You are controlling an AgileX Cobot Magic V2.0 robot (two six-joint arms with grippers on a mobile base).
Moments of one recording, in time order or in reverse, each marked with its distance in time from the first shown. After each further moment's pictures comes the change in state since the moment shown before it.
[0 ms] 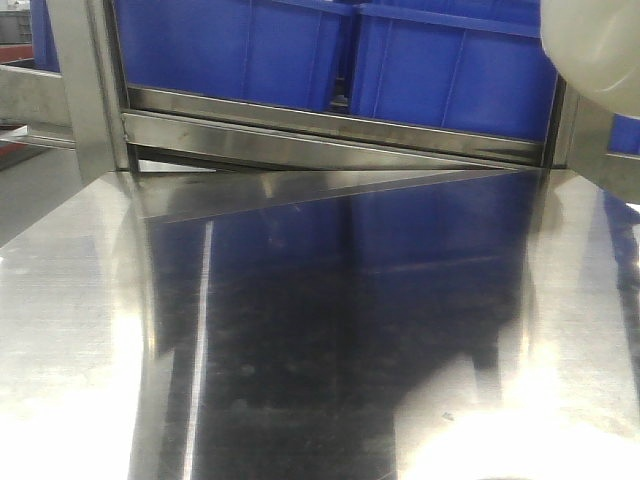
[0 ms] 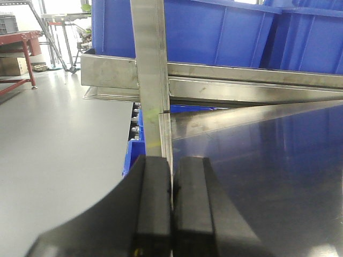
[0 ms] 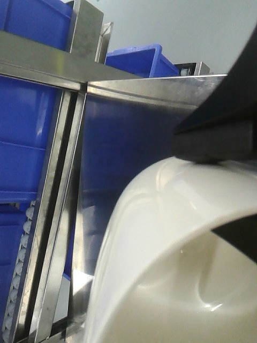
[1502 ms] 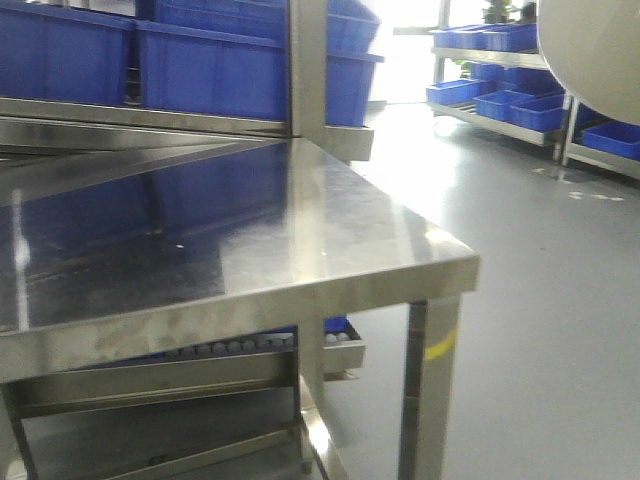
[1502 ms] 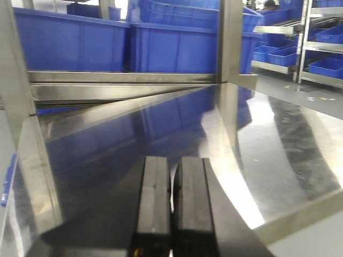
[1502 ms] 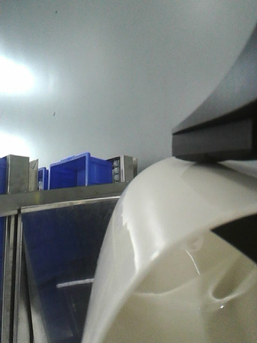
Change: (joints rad) left arm 0.000 0.000 0.000 0.000 0.000 0.000; right arm 0.000 0.007 0.000 0.003 0.000 0.000
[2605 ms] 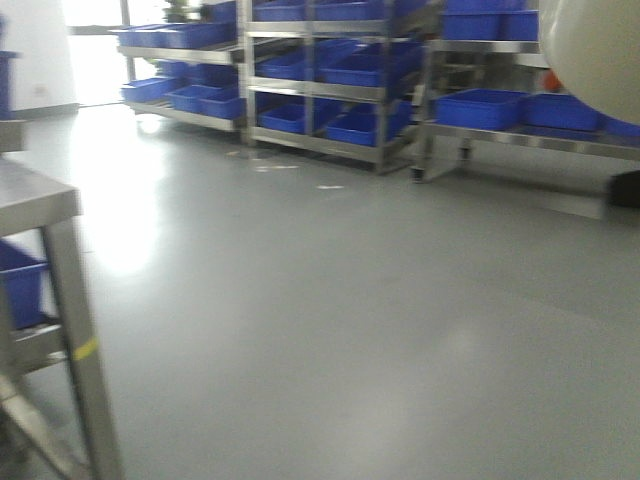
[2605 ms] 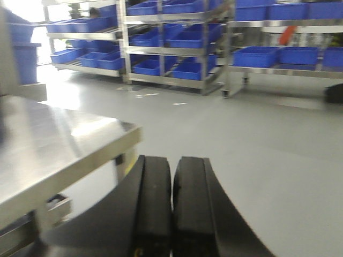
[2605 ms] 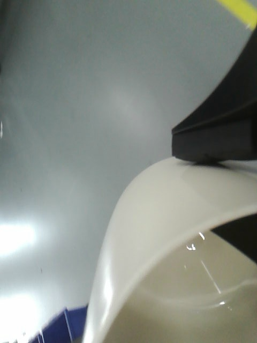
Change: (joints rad) left arm 0.000 0.000 0.000 0.000 0.000 0.000; right arm 0.000 0.000 0.000 0.000 0.000 0.000
